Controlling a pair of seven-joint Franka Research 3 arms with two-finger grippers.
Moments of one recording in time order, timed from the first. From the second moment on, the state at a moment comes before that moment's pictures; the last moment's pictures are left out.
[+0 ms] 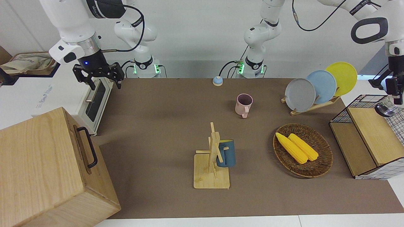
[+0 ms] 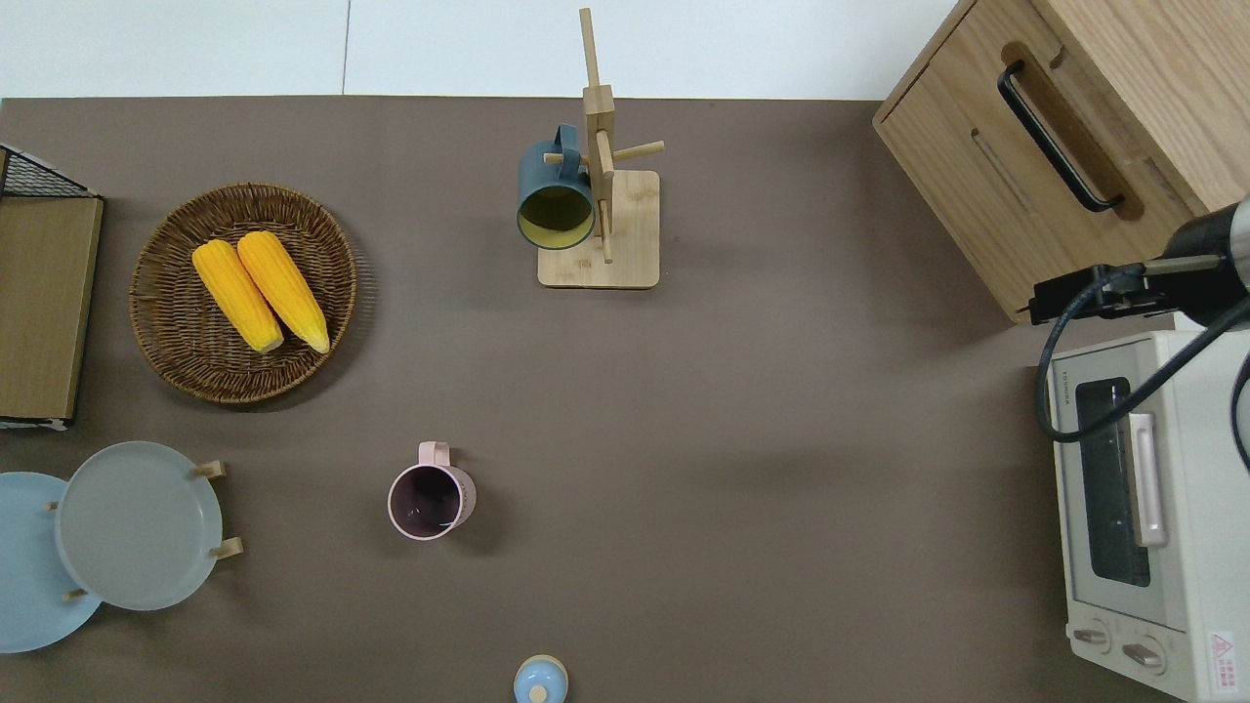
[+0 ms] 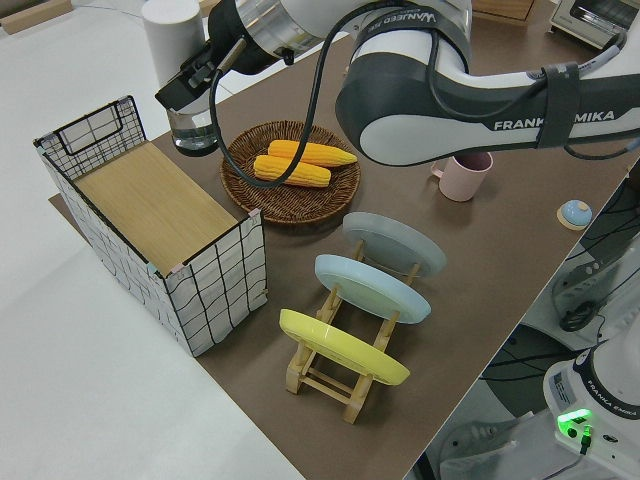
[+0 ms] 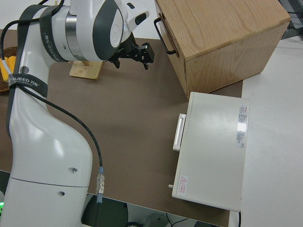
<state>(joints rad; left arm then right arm) 0.42 0.06 0.02 -1.77 -0.23 2.60 0.30 -0.15 0.09 0.19 -1.44 -0.02 1.56 0.01</state>
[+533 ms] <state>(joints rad) 0.45 0.14 0.08 -1.76 -0.58 2.62 0.74 -0.15 0.09 0.19 -1.44 -0.02 1.56 0.01</state>
